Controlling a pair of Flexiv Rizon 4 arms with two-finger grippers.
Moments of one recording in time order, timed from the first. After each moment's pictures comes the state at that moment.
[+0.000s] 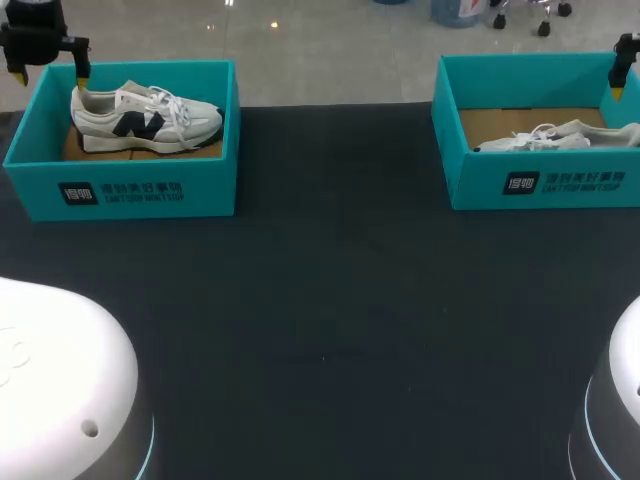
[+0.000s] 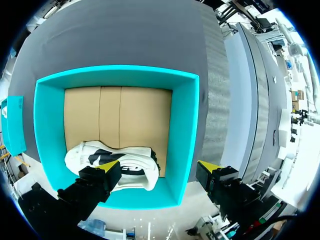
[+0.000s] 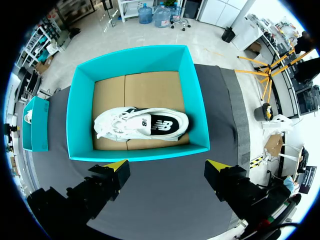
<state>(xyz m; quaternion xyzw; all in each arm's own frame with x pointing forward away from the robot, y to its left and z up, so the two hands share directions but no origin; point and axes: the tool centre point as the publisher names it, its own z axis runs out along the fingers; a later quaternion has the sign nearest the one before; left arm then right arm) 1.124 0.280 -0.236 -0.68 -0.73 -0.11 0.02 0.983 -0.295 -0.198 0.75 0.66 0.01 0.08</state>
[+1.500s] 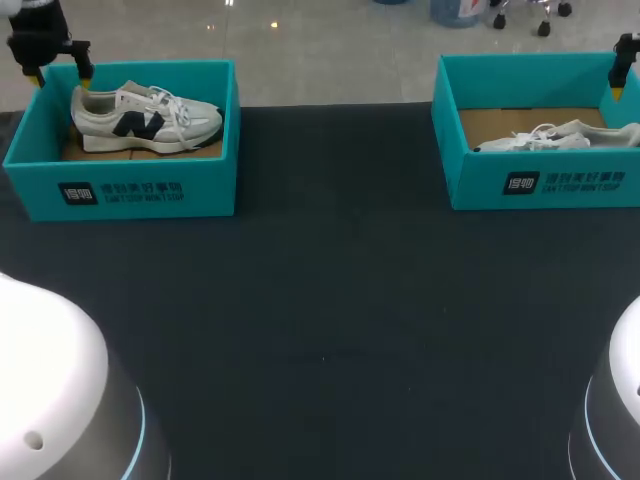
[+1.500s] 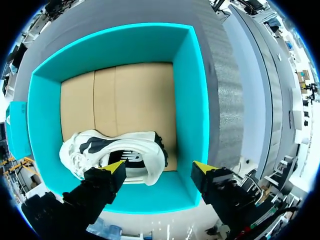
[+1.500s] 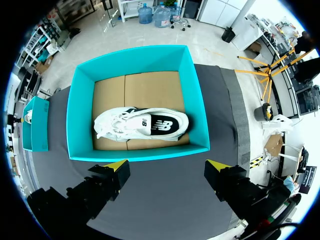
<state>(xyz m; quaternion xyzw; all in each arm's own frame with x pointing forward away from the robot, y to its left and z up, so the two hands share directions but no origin) 1.186 0.291 -0.289 -0.72 -0.69 -0.06 -0.01 0.983 -0.295 -0.198 0.75 0.66 0.01 0.08</state>
